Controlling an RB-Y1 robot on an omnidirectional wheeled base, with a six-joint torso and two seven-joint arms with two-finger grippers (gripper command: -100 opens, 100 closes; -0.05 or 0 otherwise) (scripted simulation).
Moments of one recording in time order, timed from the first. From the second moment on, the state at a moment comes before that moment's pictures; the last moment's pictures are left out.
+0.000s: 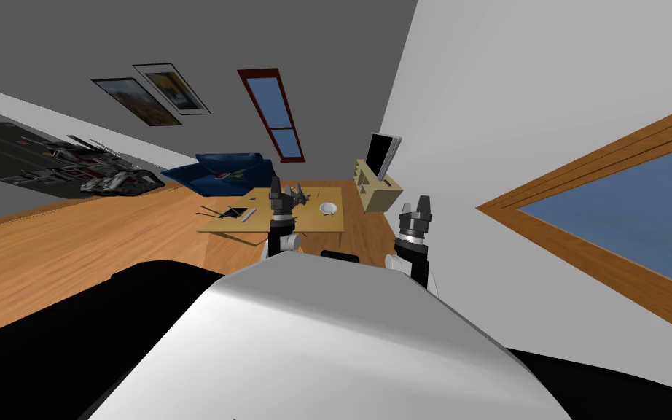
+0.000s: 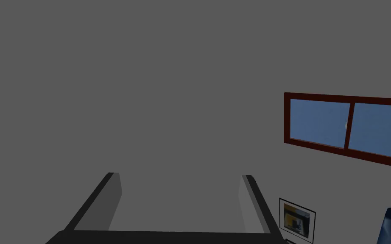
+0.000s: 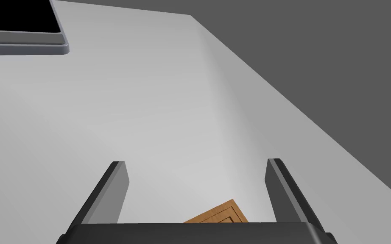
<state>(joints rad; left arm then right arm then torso) 0.47 -0.03 0.02 -2.33 -0.03 -0.40 -0.14 0.53 -0.02 0.01 -2.28 0.02 -0.40 0.09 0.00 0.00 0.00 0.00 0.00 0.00</state>
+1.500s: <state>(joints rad) 0.39 0.17 0.06 -2.06 0.04 -0.15 -0.09 0.53 -0.02 0.01 -2.28 0.02 -0.40 0.09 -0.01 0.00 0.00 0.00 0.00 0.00</state>
